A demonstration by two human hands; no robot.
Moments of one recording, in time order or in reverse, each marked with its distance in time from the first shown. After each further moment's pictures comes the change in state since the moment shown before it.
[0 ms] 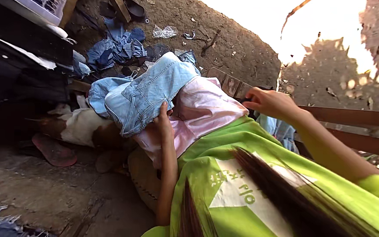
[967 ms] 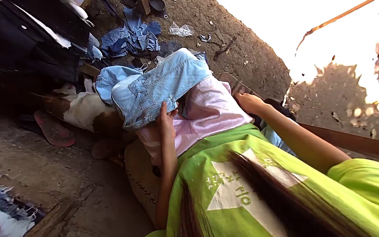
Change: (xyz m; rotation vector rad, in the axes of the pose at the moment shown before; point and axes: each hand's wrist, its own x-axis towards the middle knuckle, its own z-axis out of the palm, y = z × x) left_hand -0.009 0.014 -0.012 -0.146 0.032 -0.144; right_hand 0.113 0.010 0.063 -0.266 -0.277 0.097
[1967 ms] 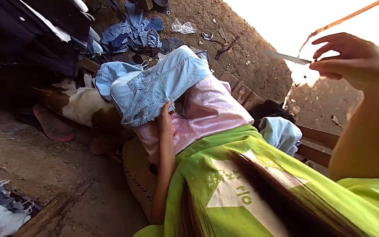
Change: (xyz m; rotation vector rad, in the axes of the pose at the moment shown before) left_hand 0.006 -0.013 -0.001 0.062 0.014 0.021; right_hand -0.117 0.077 -0.156 0.706 0.457 -0.316
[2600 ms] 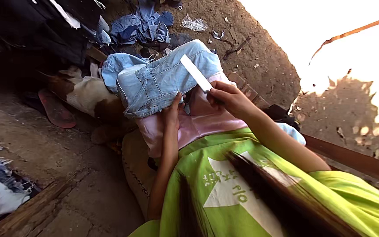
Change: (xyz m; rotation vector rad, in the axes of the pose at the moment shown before) left_hand 0.008 0.001 0.019 -0.034 0.037 -0.111; right_hand 0.012 -0.068 0.212 0.761 -0.521 -0.085
